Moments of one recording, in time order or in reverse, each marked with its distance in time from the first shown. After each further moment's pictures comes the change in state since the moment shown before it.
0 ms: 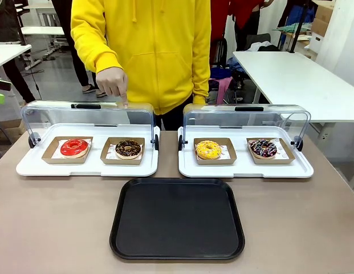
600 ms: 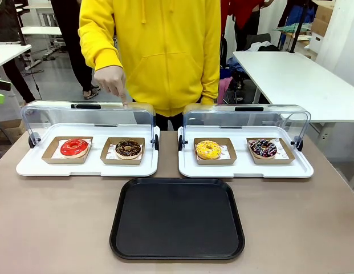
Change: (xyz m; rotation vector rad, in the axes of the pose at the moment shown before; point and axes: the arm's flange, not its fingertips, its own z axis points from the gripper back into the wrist) left arm 0.004 0.001 0.000 -0.003 0.014 -0.010; right arm 0.000 0.000 0.000 0.000 0.000 0.000
